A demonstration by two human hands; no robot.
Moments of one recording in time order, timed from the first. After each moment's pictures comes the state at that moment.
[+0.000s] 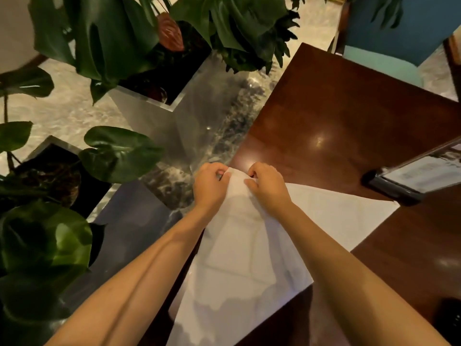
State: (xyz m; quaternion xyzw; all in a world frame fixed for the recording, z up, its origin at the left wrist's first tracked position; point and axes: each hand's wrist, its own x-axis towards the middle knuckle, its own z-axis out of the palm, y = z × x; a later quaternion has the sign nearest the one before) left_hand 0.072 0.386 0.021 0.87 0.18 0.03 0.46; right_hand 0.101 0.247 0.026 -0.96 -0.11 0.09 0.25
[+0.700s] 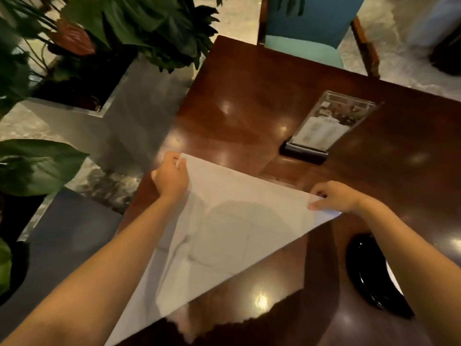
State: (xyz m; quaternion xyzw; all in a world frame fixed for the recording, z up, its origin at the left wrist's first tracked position) left_hand 0.072 0.303 0.019 0.89 0.20 0.06 0.41; right_hand 0.033 -0.048 0.082 -0.93 0.00 0.34 0.13
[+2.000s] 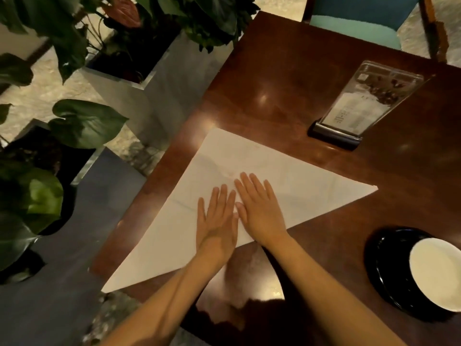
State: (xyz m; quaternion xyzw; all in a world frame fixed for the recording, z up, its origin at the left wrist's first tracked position) left_hand -0.104 0.247 -0.002 1.00 0.00 -0.05 0.07; right_hand -0.058 0.127 -0.002 -0.97 -0.21 0.05 0.12
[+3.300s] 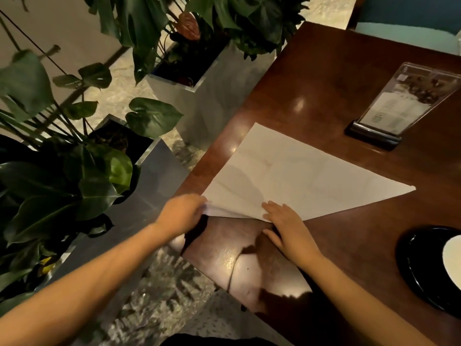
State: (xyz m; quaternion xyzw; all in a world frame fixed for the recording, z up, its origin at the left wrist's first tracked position) left_hand -0.144 0.403 0.063 0.98 -0.08 -0.10 0.12; right_hand -0.129 0.114 0.006 -0.91 -0.31 0.06 0.26
